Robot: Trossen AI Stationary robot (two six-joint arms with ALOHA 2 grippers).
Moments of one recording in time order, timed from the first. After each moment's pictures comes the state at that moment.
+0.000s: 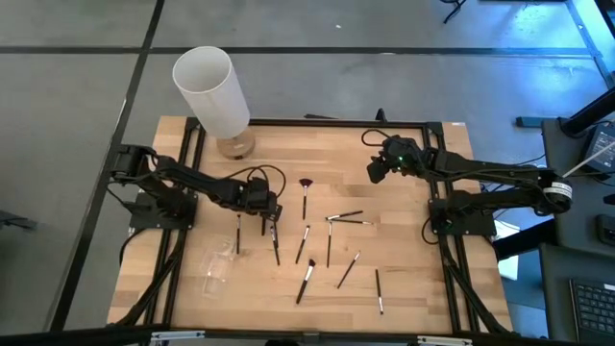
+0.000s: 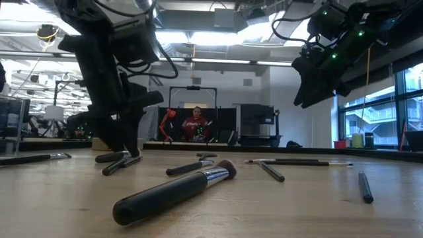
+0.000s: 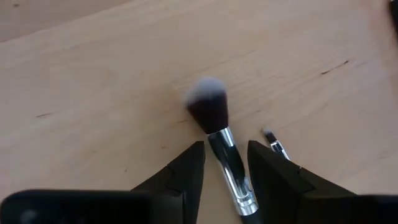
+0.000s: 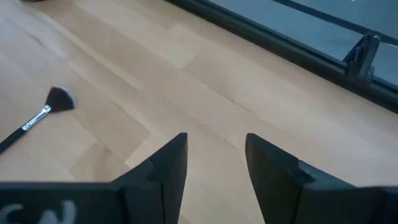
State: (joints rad) left arm -0.03 1.55 0.69 -0.37 -0.26 -1.21; right arm -0.40 1.01 0.60 -0.34 0.34 0.41
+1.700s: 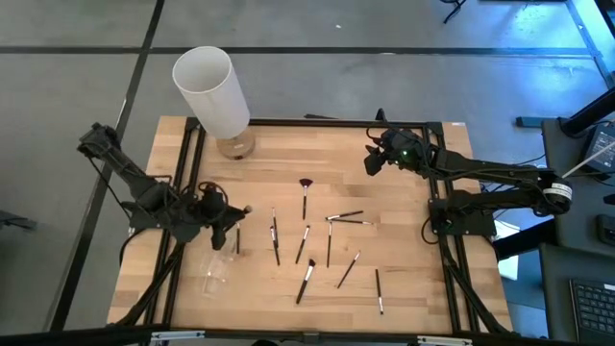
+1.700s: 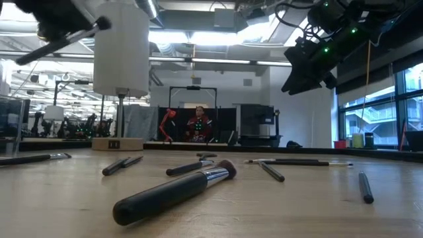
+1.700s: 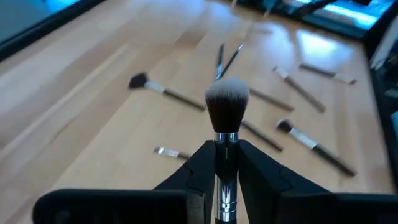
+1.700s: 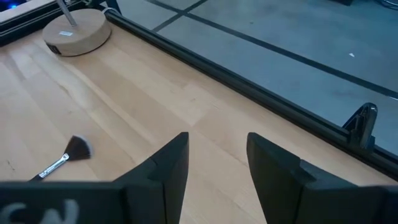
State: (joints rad) left arm -0.70 0.83 0.67 -0.64 -0.77 -0.86; right arm -0.43 1.01 0.60 -0.12 0.35 0.28
